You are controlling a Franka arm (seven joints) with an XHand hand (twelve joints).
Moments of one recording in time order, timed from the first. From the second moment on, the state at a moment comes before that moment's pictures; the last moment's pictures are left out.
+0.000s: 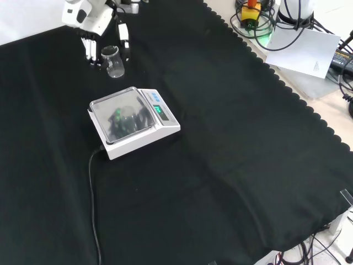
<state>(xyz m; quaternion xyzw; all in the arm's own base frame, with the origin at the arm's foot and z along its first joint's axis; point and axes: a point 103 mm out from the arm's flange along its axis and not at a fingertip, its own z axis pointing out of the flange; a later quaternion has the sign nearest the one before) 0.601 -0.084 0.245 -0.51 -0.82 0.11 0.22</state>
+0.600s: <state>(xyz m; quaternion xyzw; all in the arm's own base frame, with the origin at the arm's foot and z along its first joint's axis) 0.610 -0.050 0.230 -0.48 -0.84 0.11 0.24</state>
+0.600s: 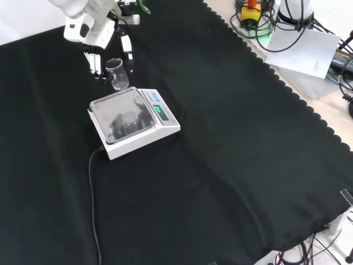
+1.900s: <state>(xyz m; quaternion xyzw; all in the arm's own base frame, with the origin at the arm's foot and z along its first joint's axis) 0.604 -0.024 0.175 -0.46 -0.85 0.12 0.23</state>
